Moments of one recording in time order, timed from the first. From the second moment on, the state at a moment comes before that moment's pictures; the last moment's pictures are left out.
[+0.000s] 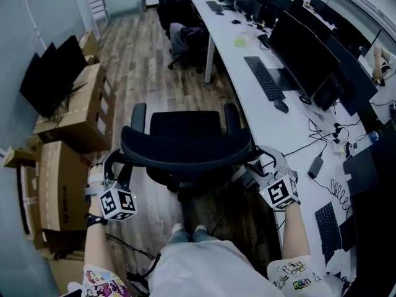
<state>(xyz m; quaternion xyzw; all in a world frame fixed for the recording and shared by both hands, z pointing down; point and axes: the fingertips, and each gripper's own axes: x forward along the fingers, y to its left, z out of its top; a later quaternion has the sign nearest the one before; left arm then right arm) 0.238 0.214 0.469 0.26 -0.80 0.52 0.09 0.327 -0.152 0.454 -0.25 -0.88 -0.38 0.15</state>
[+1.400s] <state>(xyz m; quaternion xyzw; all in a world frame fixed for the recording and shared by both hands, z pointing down) 0.029 0.181 0.472 0.35 -0.76 0.54 0.03 0.214 -0.148 0.457 -0.15 -0.90 -0.36 0.19</state>
